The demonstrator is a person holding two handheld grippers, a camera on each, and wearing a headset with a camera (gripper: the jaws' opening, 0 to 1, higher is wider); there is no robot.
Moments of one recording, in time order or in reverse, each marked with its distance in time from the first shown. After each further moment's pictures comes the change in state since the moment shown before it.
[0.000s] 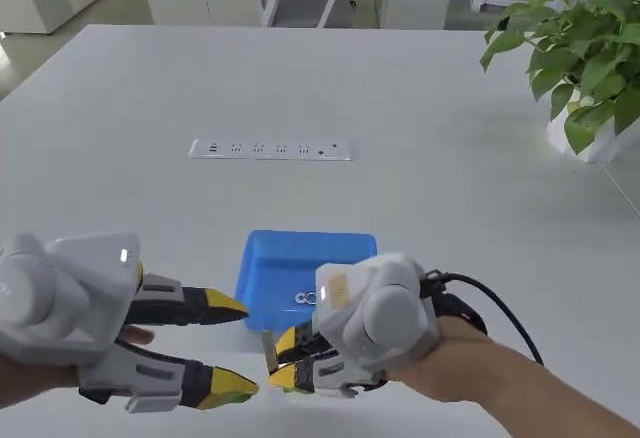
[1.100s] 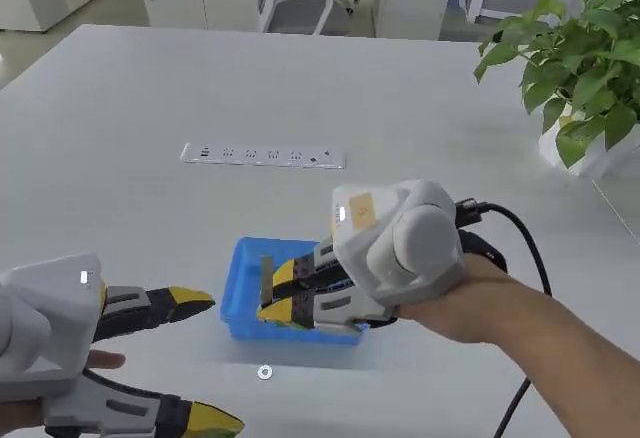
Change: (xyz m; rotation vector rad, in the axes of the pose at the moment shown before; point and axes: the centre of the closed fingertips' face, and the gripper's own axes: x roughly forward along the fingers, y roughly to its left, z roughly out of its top) left arm -0.002 0.006 -0.001 -0.082 -0.069 0.098; right arm -0.052 -0.050 0.049 -0.071 -0.067 -0.086
